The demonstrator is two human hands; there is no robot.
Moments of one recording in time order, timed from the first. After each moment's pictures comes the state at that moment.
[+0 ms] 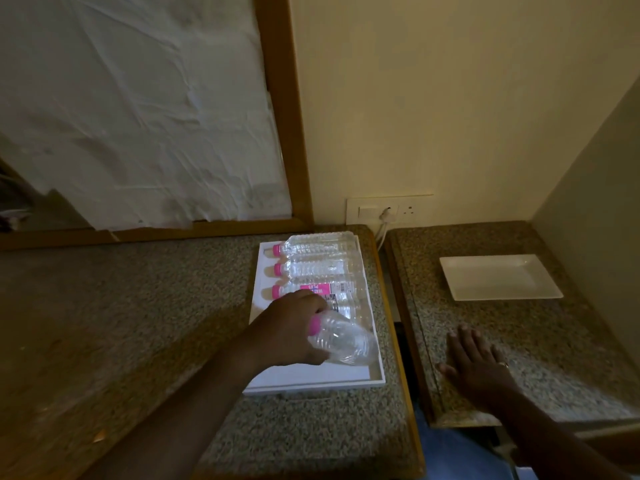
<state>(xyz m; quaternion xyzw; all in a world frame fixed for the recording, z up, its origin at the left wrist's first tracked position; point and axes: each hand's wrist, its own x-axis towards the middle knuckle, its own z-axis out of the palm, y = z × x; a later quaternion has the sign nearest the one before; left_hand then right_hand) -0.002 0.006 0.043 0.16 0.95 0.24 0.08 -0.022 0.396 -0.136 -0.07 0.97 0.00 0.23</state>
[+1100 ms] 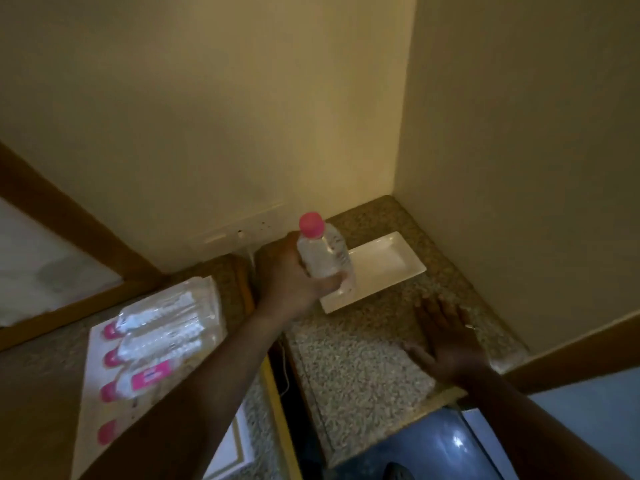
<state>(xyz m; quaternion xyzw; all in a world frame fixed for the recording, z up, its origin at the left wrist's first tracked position) -0.150 0.290 0.044 0.11 0.86 0.50 0.03 -0.043 0.565 -0.144 -0.01 0.99 -0.11 0.10</state>
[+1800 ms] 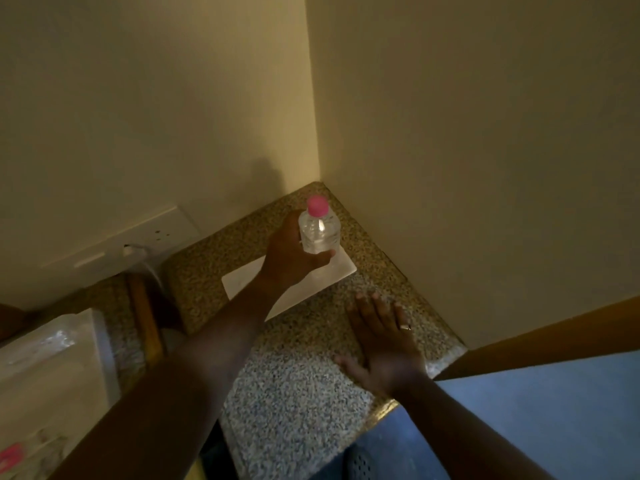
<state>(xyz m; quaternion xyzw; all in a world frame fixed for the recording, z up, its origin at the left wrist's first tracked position) -0.247 0.436 -0.063 0.17 0.85 0.50 0.10 -0.046 0.575 -0.162 0.00 0.99 -0.13 0.05</state>
